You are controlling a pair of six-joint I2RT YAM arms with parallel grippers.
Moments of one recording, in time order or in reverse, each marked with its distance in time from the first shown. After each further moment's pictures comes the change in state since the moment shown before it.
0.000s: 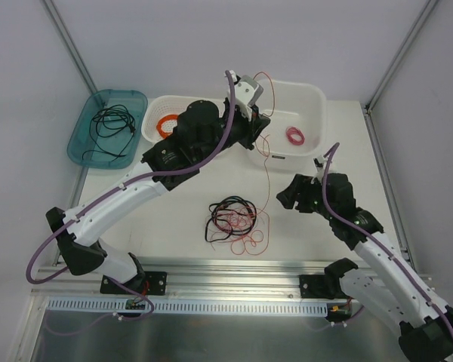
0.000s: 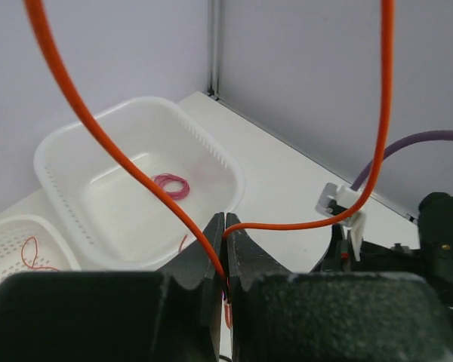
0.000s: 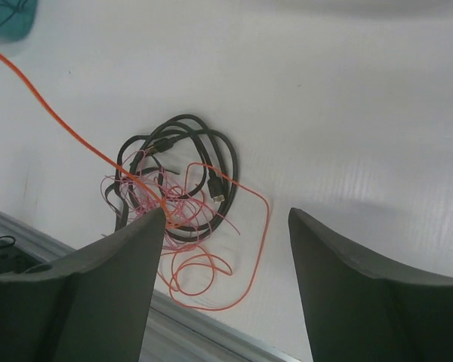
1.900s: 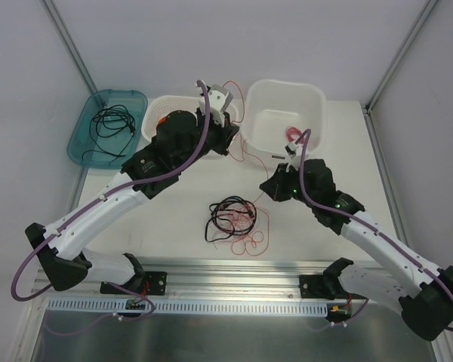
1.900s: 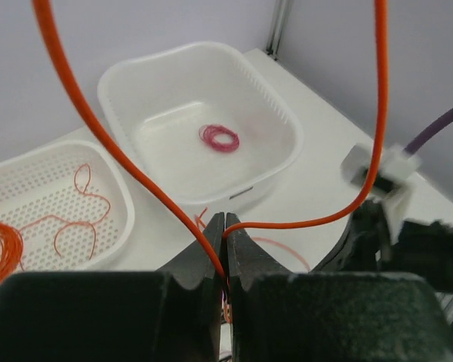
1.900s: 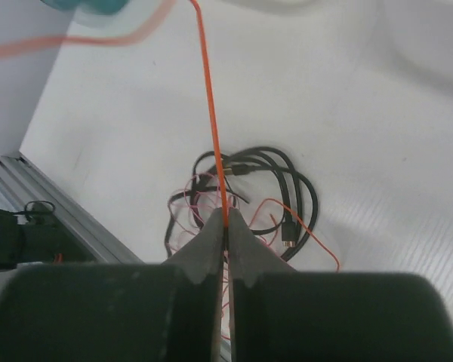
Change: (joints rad) left arm 0.087 -0.157 -0.187 -0.061 -0.080 -0.034; right arm 0.169 0.268 0.060 0.274 -0.080 -0.037
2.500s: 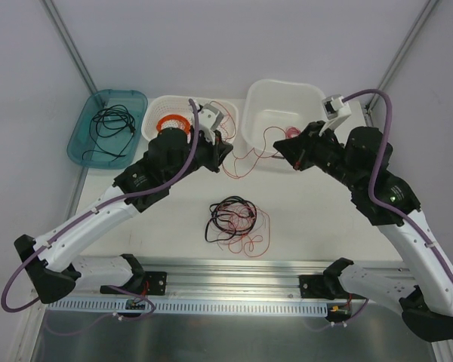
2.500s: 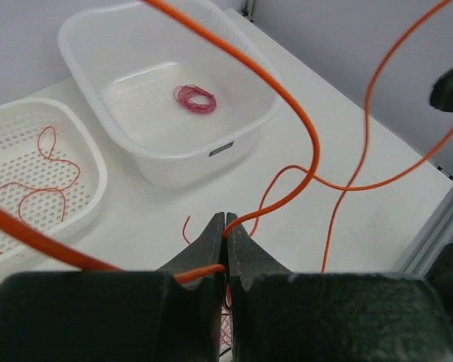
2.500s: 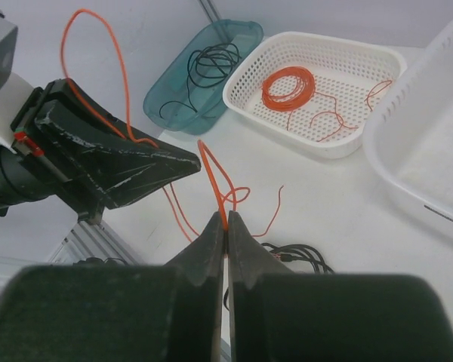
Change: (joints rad) left arm 0.018 -0.132 -0.213 0.017 0.079 -0.049; right arm 0.000 -0.024 0.648 -0.329 0.029 -0.063
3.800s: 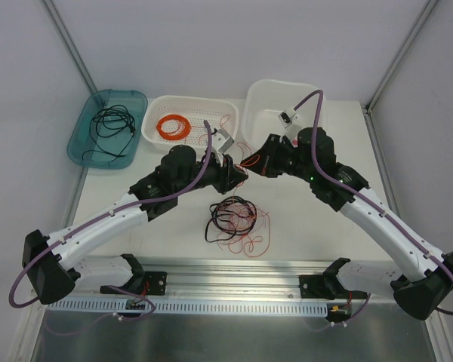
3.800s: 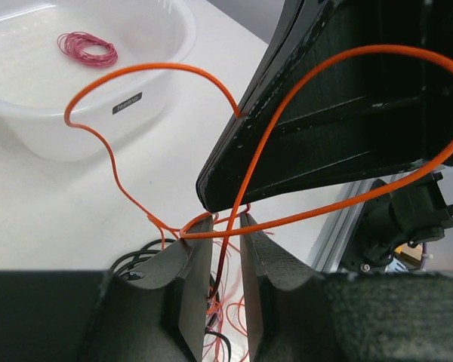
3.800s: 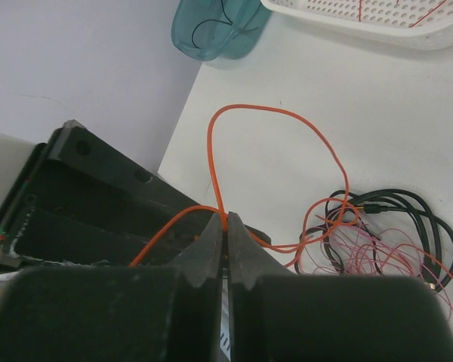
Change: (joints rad) left arm 0.000 -0.011 -0.252 0.216 0.286 -0.101; right arm 0.057 0.173 -0.185 0.162 -0.138 0.292
